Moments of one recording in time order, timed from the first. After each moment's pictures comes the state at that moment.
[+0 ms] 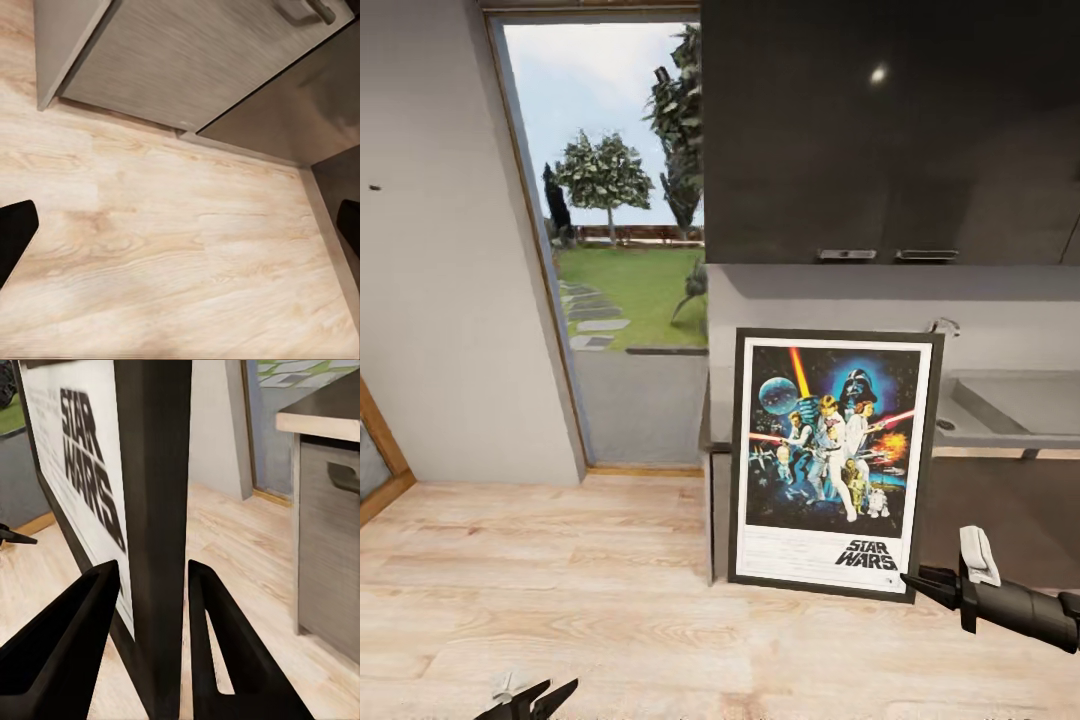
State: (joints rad) left arm -0.43 0.31 0.16 -0.03 0.29 -0.19 -1.09; right arm -0.30 -0.43 -0.33 -1.03 -0.13 0.12 1.44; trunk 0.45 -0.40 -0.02
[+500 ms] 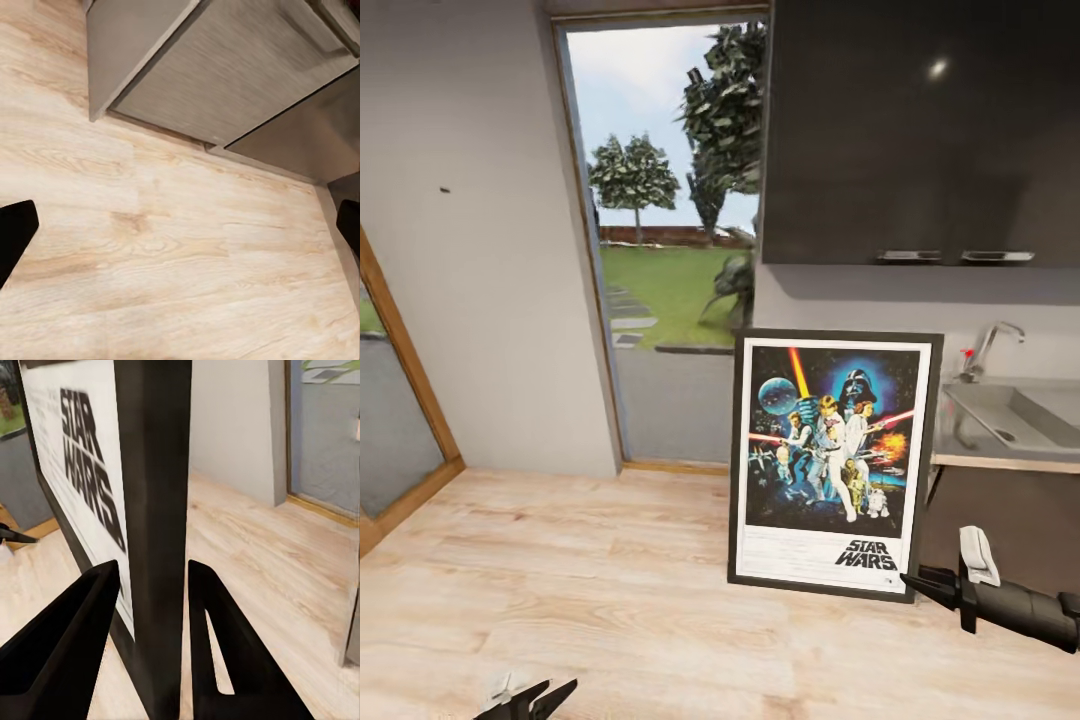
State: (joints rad) left arm -0.43 0.32 0.16 -0.03 0.29 -0.18 -1.09; right arm -0.30 -0.43 -0.33 -1.03 -0.13 0.11 1.44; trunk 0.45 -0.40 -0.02
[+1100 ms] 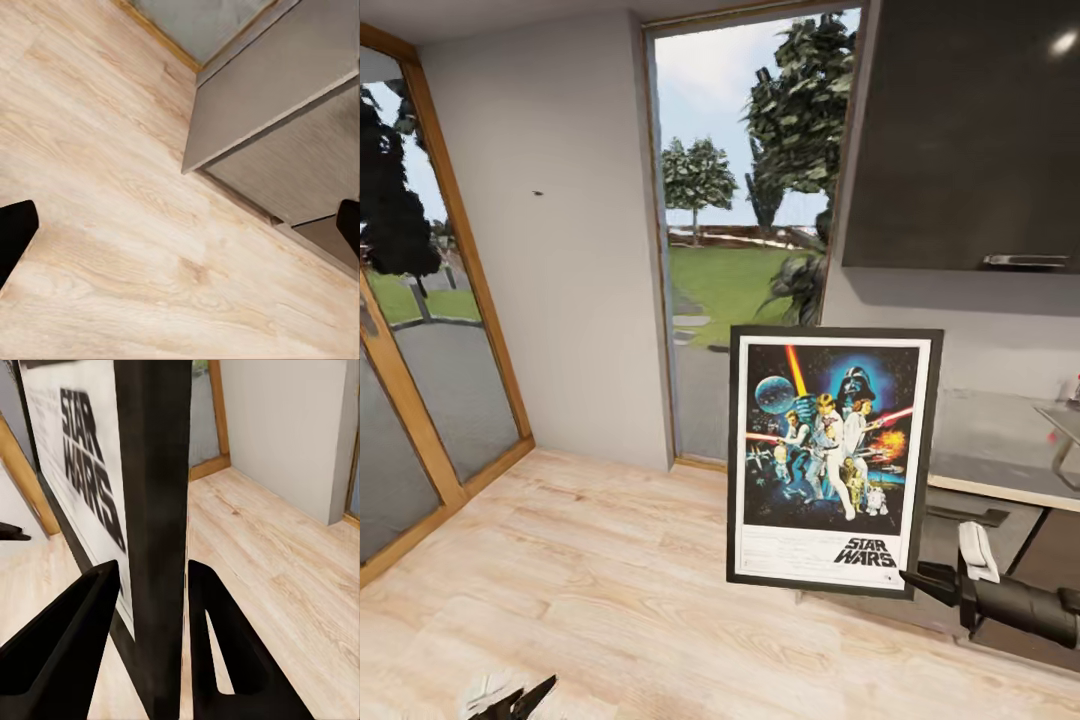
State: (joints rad) left arm -0.39 0.33 0.16 -0.03 0.45 -0.18 -1.00; right arm -0.30 -0.43 -0.33 -1.06 -0.13 0.11 1.44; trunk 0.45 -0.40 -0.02
